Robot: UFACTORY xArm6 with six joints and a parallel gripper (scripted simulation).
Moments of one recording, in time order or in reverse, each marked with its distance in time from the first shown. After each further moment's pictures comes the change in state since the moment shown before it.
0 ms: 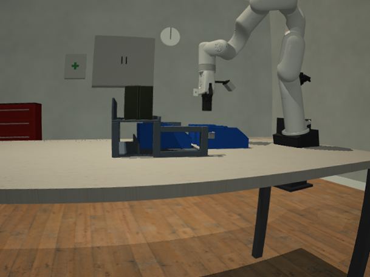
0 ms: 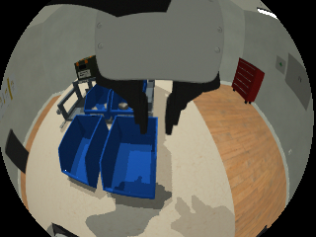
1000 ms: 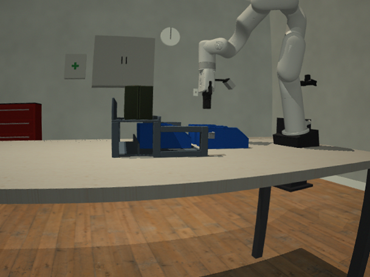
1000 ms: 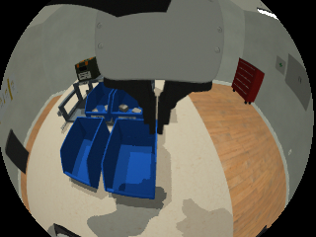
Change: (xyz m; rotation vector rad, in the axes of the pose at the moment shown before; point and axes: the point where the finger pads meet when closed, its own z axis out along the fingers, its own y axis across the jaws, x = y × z) arm 0.000 0.000 -0.008 0.000 0.000 0.000
